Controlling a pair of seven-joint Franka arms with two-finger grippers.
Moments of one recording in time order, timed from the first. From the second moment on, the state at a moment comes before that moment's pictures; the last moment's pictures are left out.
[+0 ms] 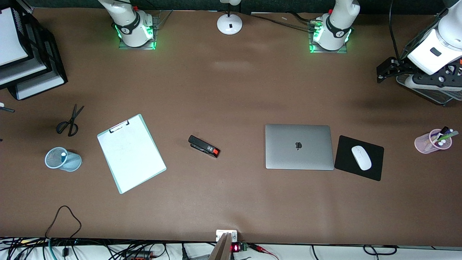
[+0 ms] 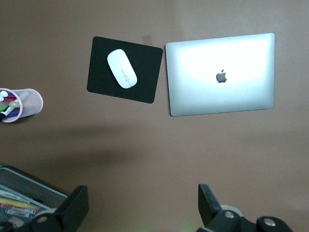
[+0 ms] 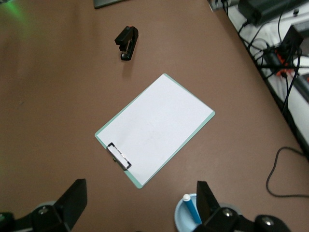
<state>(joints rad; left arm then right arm) -0.03 -0.10 -0.04 -1.76 0.04 1.59 0.01 -0.40 0.50 0.00 -1.13 0.47 1.42 -1.64</state>
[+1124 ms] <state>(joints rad) -0.03 -0.11 -0.04 -1.76 0.04 1.58 0.01 -0.07 0.34 0.00 -1.31 0.22 1.50 -0.43</state>
